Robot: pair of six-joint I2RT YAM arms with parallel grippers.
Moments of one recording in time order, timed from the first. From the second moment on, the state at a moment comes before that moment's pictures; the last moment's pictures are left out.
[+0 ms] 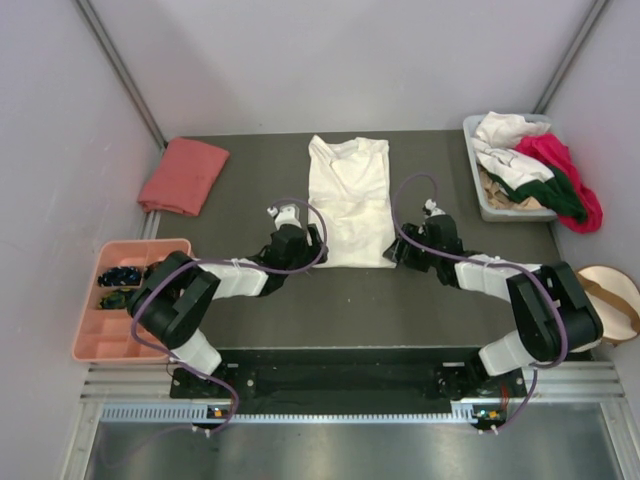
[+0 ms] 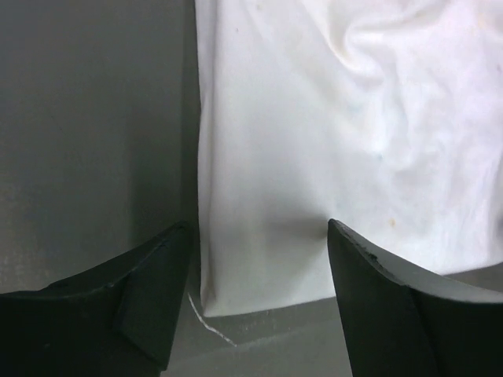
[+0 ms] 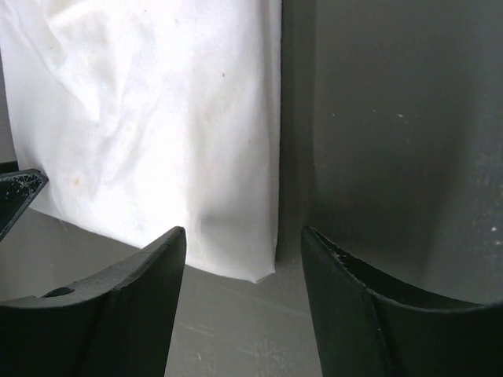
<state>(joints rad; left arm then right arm) -0.63 1.63 0.65 0.38 -0.19 -0.68 0.35 1.47 0.57 0.19 -0.17 0.63</state>
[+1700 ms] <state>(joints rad) -1.09 0.93 0.30 -0.26 -0.23 -1.05 1.10 0.77 0.33 -0.43 0.13 1.10</state>
